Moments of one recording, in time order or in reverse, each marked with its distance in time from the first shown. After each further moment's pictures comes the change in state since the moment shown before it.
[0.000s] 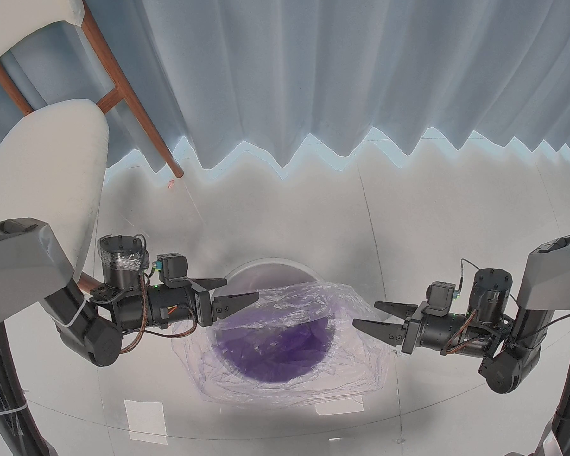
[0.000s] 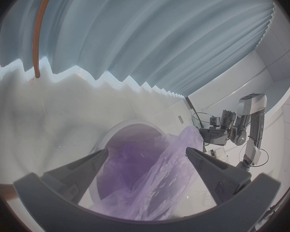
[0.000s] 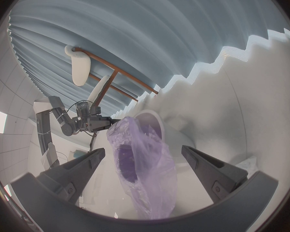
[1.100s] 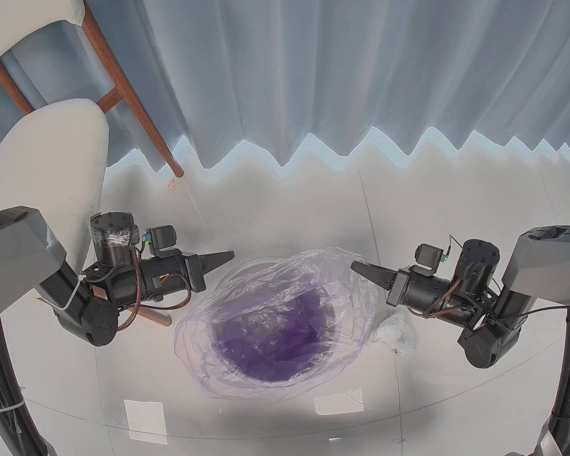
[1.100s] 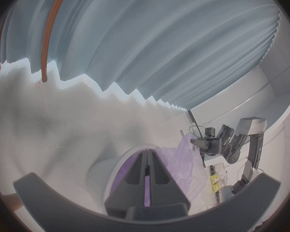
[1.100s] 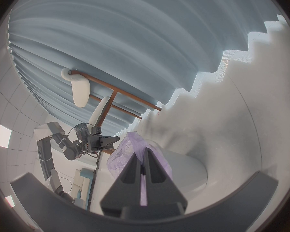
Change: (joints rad) left arm 0.045 -0.004 -0.111 -0.006 0.001 -0.146; right arm -0.001 0.061 -0.273 0.001 -0.022 0.210
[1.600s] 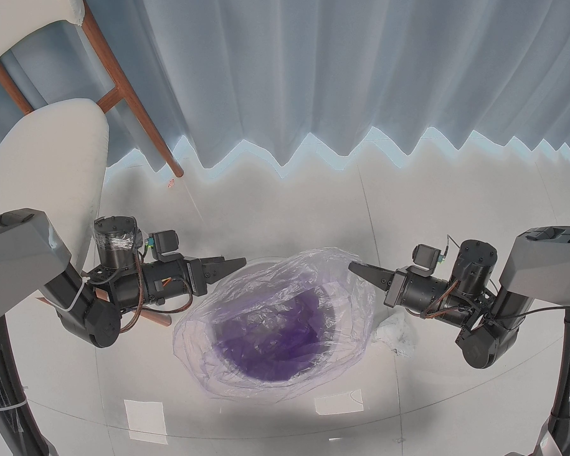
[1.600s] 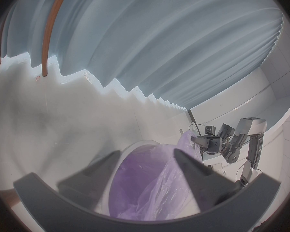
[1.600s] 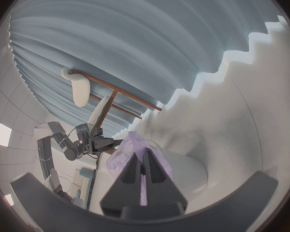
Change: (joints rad) left arm 0.001 0.024 -0.002 0.001 -0.011 -0.011; right arm 0.006 0.010 -0.014 0.000 -0.001 -0.008
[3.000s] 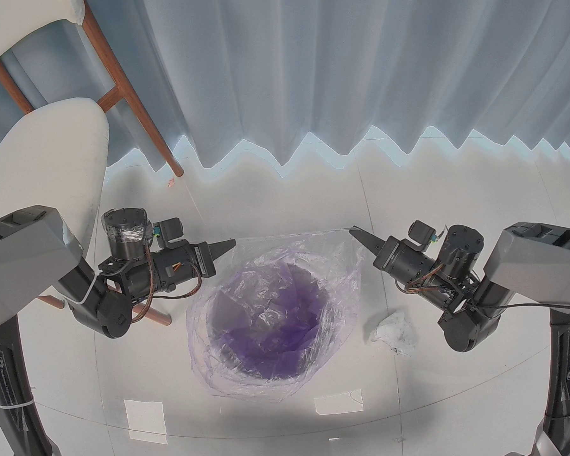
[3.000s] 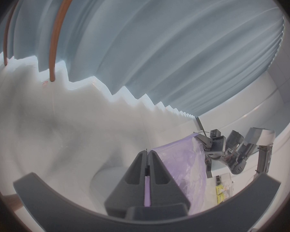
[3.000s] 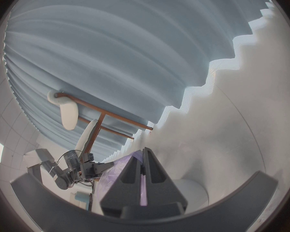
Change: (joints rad) left arm -0.002 0.056 -0.107 -0.002 0.138 -0.050; right arm -0.006 0.082 -0.211 0.001 -0.196 0.157
